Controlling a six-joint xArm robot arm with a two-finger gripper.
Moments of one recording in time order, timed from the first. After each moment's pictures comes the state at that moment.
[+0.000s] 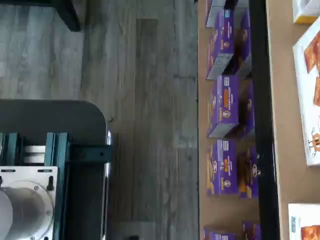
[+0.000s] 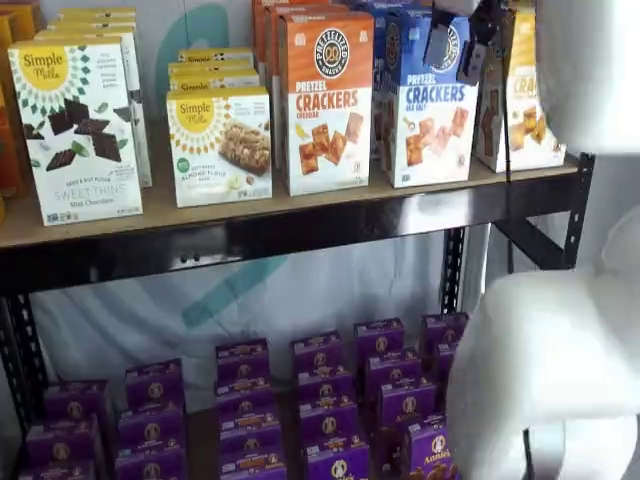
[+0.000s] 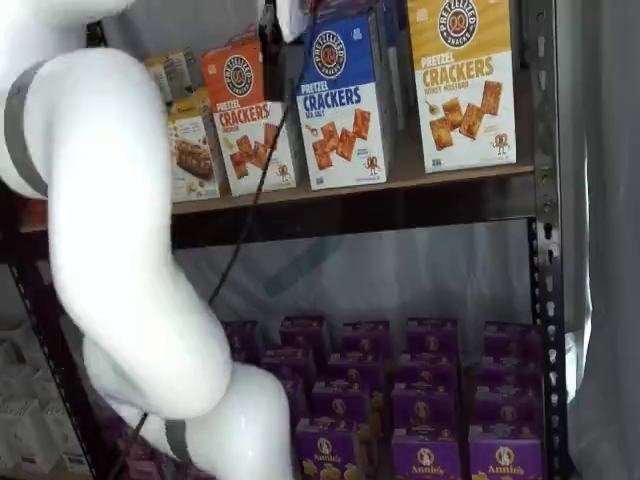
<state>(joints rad) -0.26 -0.42 -1.51 0.27 1.96 -1.72</state>
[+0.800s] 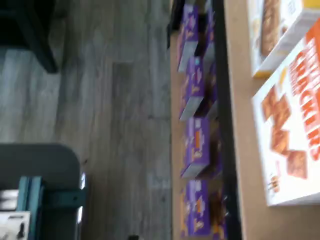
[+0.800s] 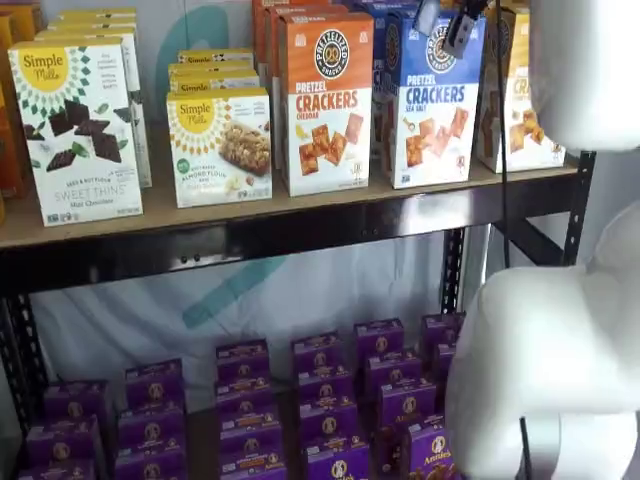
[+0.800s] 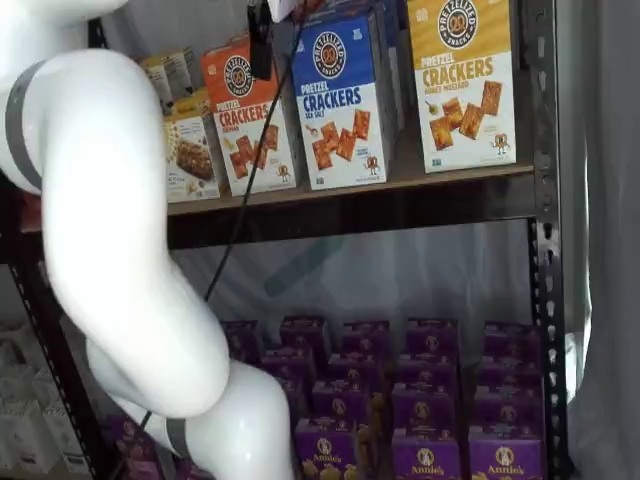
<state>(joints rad) -0.33 -0.41 -1.58 0.43 1.96 -1.70</state>
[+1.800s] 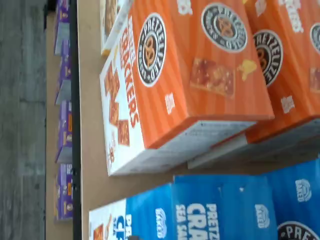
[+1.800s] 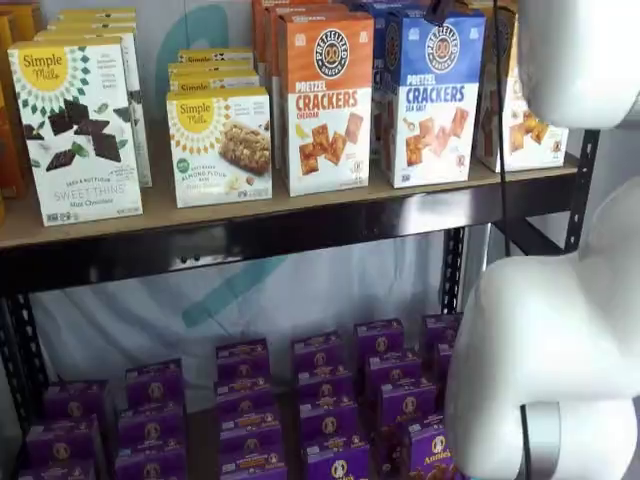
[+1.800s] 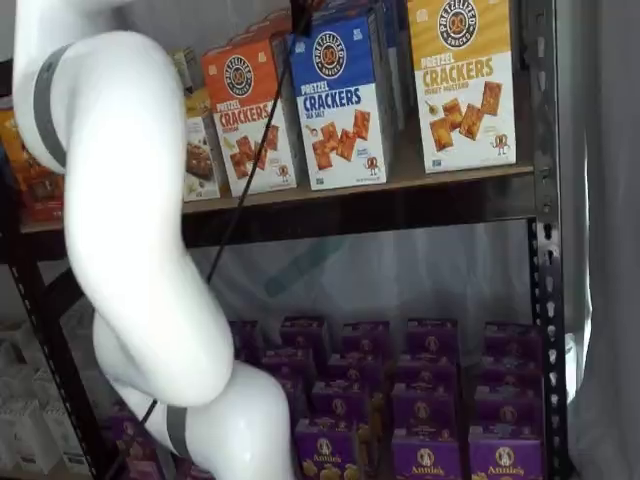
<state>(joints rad) -0.33 -0.32 -1.61 0.43 1.58 -1.74</state>
